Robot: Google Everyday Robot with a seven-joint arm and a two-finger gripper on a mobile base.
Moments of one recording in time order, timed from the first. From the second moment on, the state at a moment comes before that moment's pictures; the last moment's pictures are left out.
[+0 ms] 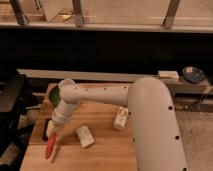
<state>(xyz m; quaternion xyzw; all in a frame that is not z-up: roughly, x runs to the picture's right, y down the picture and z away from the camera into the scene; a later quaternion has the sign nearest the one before) -0.269 0.216 0.749 -0.58 0.03 0.48 0.66</state>
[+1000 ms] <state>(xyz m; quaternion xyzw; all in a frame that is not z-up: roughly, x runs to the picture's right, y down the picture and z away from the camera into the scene) -0.205 0.075 0.754 -0.43 -0.05 0.53 0.73</state>
